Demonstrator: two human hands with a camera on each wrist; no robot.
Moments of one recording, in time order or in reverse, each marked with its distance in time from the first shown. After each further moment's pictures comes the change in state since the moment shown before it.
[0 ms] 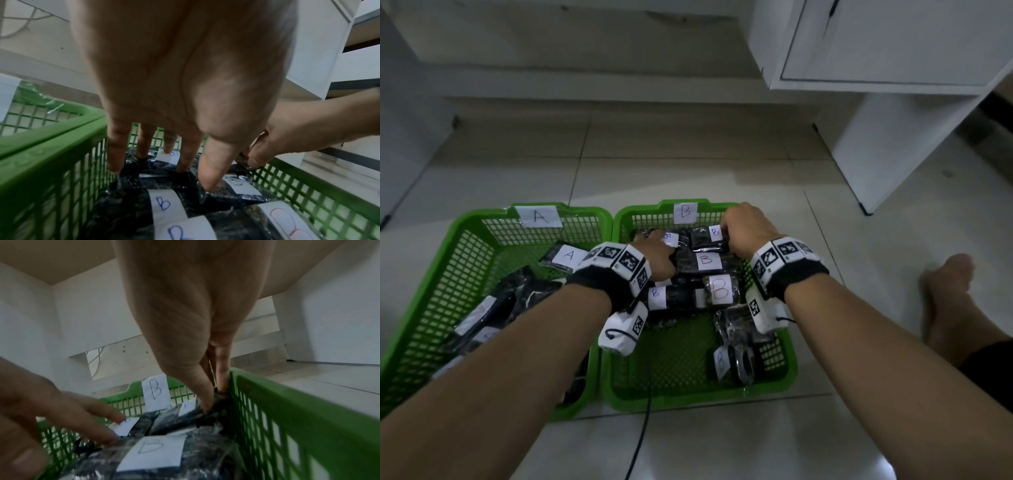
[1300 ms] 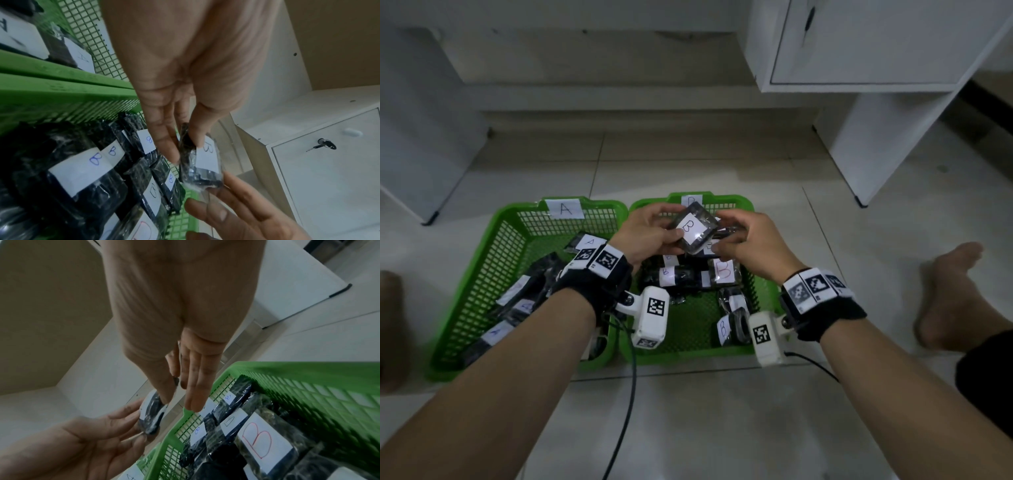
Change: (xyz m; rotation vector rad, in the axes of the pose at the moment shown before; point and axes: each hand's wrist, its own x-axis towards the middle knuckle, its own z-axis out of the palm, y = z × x) left_hand -0.078 0.004 0.013 -1.541 0.402 0.158; right_hand -0.104 -0.014 -0.003 0.928 0.140 -0.050
